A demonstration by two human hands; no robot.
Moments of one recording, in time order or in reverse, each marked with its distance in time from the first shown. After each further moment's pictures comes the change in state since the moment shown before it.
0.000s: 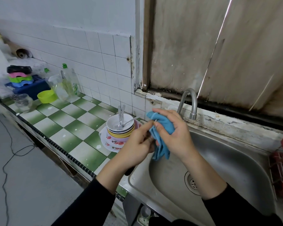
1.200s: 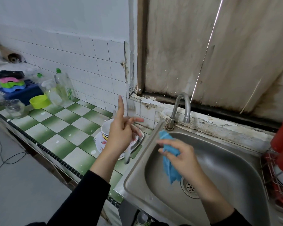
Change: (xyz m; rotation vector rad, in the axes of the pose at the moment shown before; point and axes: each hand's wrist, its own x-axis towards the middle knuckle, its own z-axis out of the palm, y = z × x) left_hand 0.030 -0.003 -0.025 0.006 0.413 0.013; right_hand -0.045 0.030 -0.030 -0.120 -0.115 0.226
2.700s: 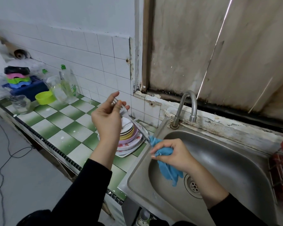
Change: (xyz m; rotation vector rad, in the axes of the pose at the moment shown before) left_hand 0.026 0.007 -0.016 -0.326 0.475 0.085; right_hand 0.024 -0.014 0.013 0.186 -0.321 0.123
